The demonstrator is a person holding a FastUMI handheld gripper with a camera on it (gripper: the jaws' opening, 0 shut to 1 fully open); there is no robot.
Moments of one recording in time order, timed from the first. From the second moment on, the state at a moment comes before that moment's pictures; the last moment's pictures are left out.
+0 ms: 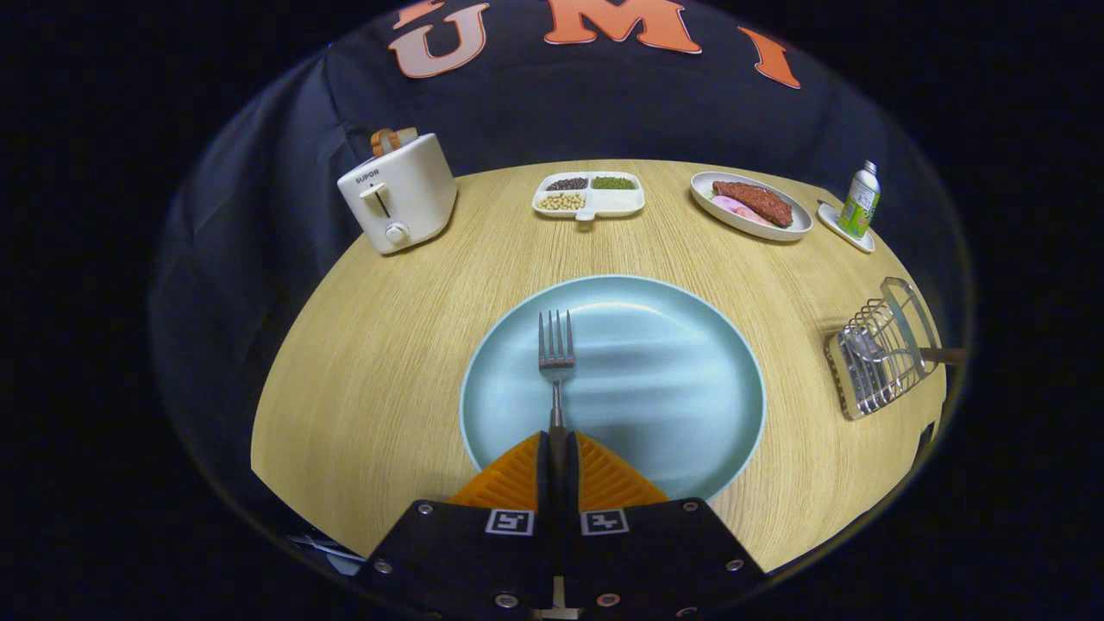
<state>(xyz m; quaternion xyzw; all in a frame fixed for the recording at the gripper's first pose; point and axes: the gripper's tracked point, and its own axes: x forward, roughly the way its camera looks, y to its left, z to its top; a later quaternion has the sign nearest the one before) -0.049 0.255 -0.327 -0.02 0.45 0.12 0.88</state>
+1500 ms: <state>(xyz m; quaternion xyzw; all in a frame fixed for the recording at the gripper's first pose) -0.017 -0.033 -0.204 -0.16 0.65 0.17 0.72</state>
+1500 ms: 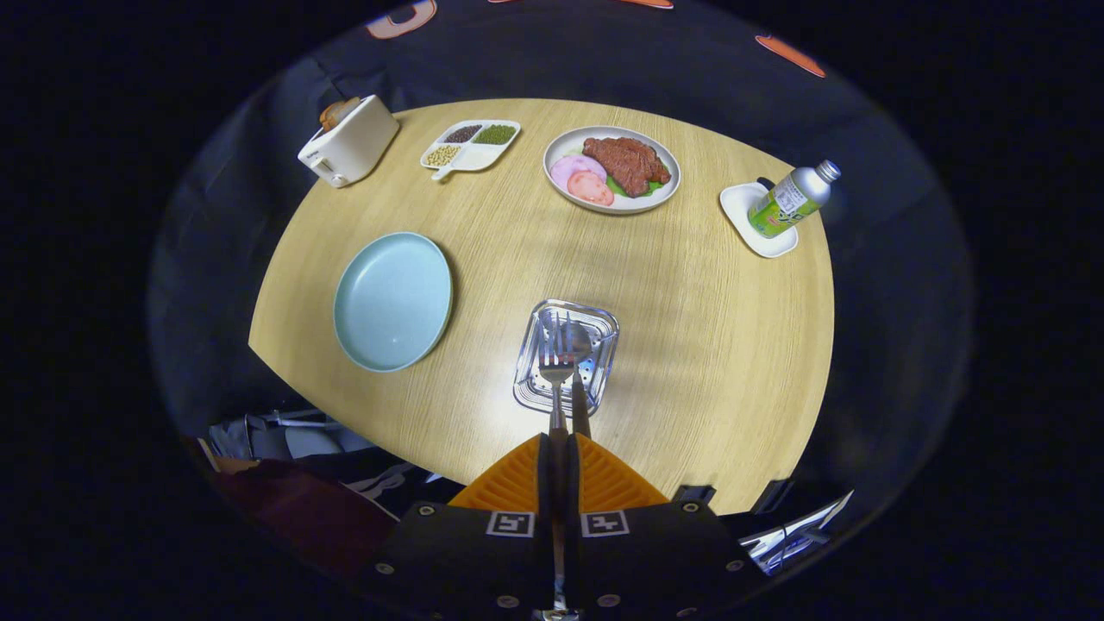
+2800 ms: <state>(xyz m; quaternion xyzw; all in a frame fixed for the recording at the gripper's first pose) 0.008 -0.017 -0.264 -0.25 0.72 0.16 0.63</state>
